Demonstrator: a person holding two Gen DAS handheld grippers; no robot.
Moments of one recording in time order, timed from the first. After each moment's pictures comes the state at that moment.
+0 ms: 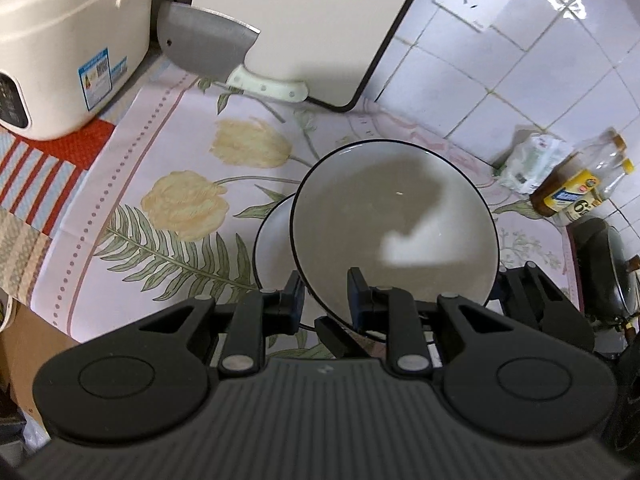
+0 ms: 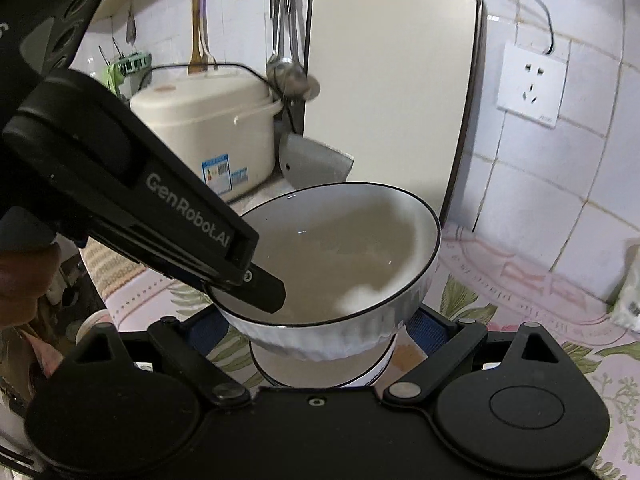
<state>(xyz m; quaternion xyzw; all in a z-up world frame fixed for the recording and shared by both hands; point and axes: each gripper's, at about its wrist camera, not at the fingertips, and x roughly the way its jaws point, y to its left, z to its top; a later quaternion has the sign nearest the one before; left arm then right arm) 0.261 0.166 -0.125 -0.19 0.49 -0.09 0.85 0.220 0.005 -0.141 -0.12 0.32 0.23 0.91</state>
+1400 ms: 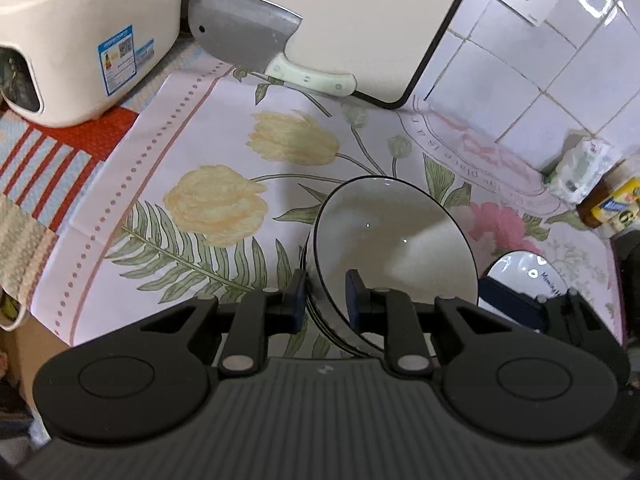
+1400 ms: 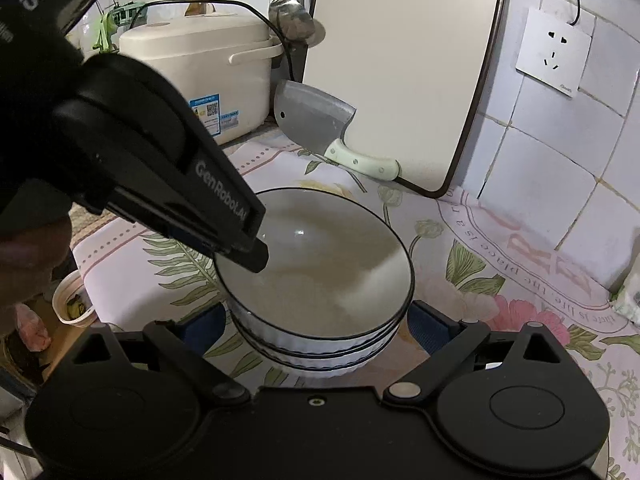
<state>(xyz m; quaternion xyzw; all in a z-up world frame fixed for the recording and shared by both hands) 0.274 0.172 -0.166 -0.18 0.49 -0.04 0.85 0.227 0.016 -0.182 -0.17 0.35 0.21 0.90</state>
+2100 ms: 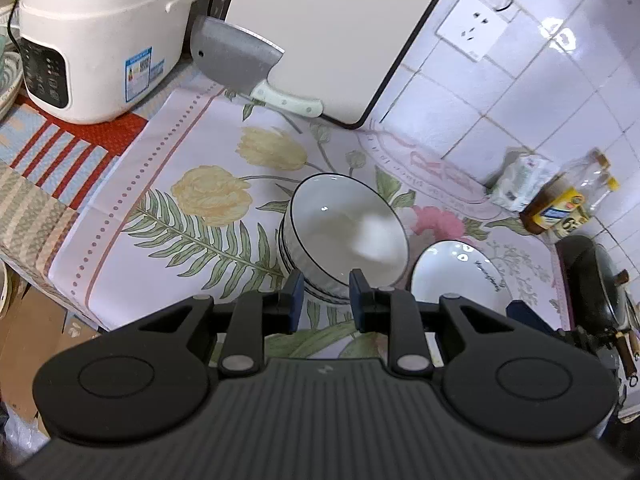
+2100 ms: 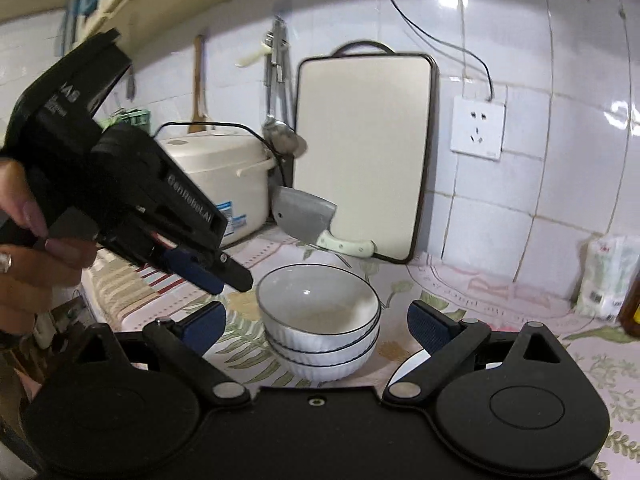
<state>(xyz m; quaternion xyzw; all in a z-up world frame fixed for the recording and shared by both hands) 0.201 0.191 -0.111 -0.21 0.44 -0.08 0.87 0.121 -0.028 -0.130 -0.09 0.21 0.21 0.95</state>
